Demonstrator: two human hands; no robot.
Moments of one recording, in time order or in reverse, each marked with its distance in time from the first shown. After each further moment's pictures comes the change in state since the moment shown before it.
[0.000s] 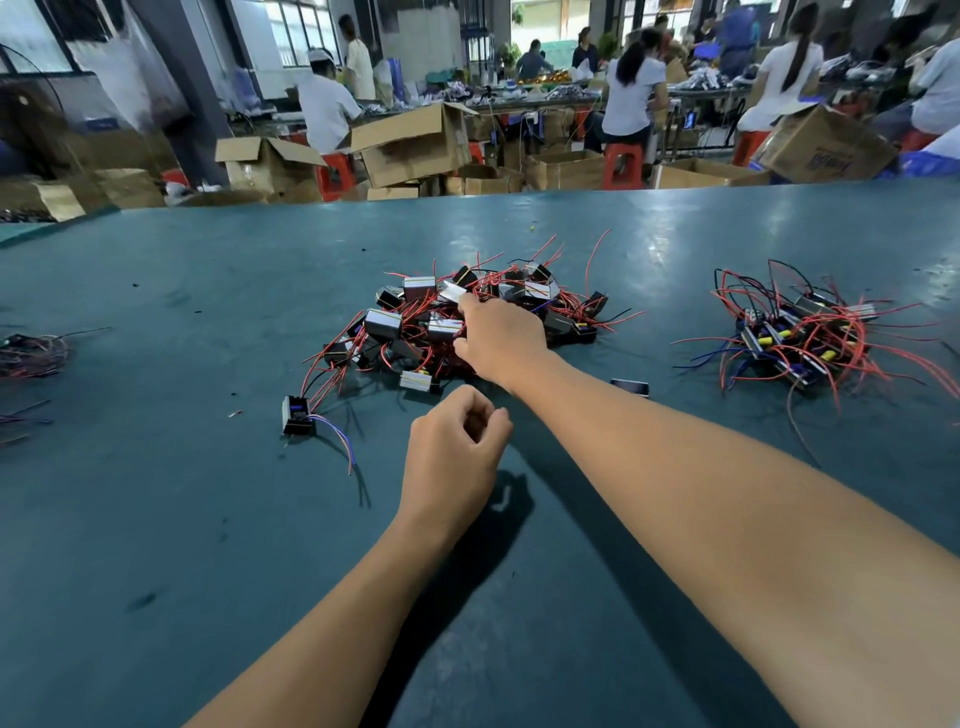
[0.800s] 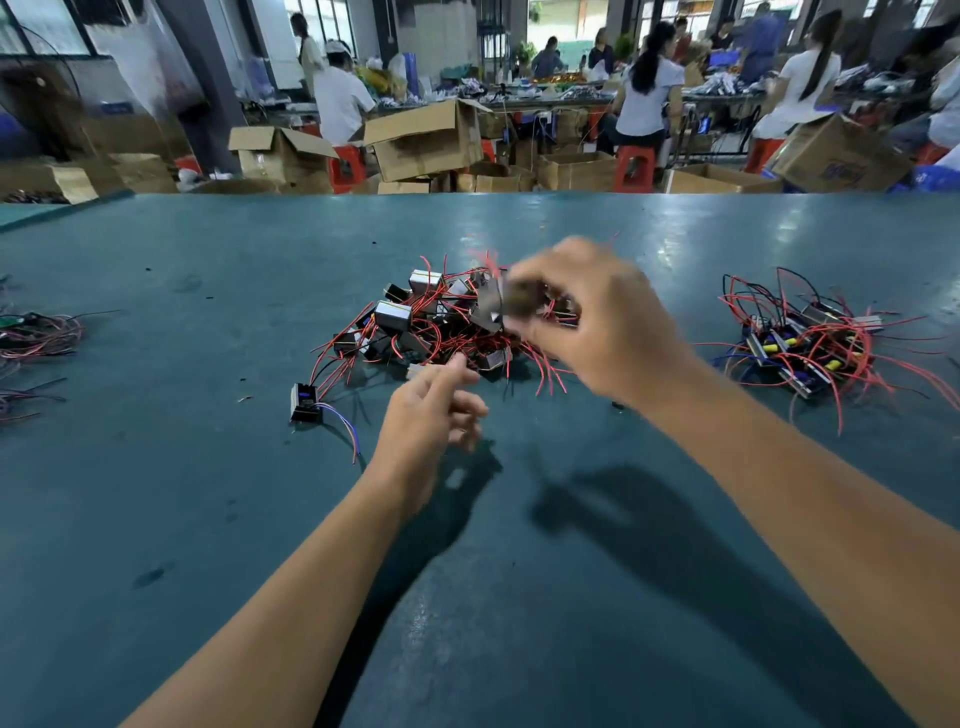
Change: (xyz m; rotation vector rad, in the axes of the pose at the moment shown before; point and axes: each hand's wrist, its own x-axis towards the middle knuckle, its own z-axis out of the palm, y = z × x) left_hand 0.026 -0.005 -0.022 -0.614 -0.158 -0.435; right_hand -0.096 0.030 -0.109 0.445 0.303 -0.331
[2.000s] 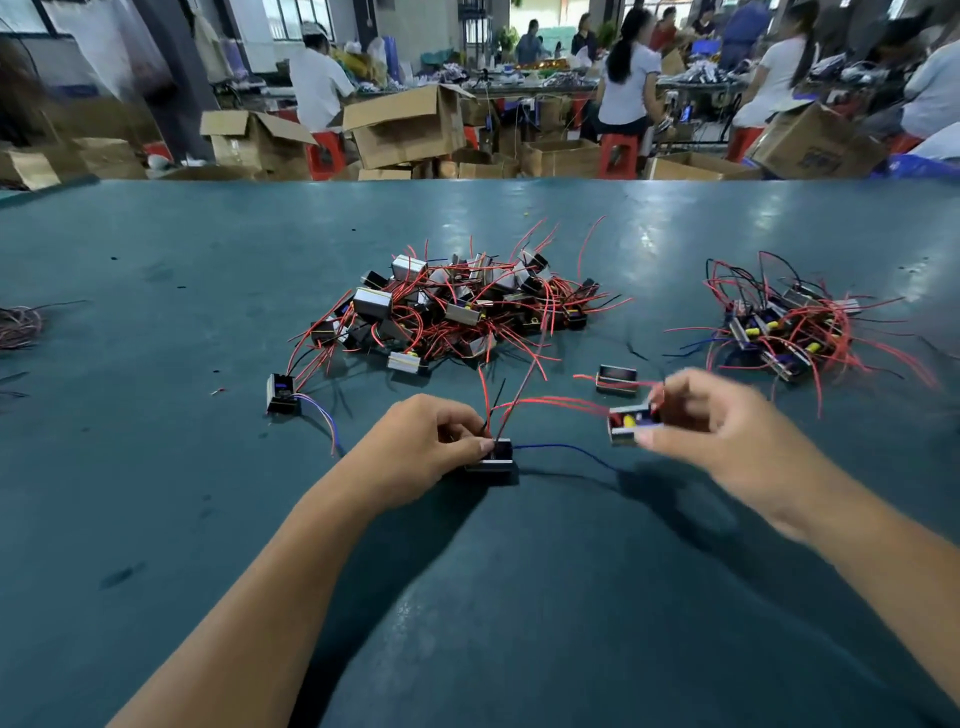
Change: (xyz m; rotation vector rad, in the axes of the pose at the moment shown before) left_hand -0.010 -0.002 -0.018 0.877 -0.352 0.154; right_hand -0.123 0.039 -0.039 0.500 -0.139 0.763
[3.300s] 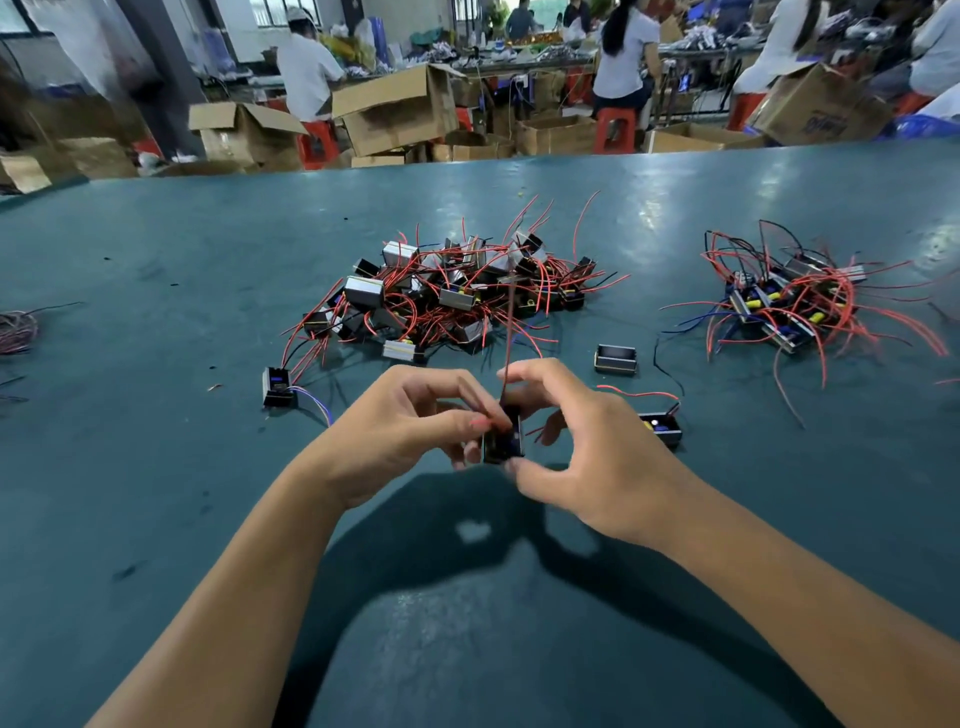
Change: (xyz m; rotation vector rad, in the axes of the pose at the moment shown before) left_hand -0.019 0.018 -0.018 -0.626 -0.208 0.229; right_hand -0.003 -0.027 0.083 -0.281 -0.144 -0.381
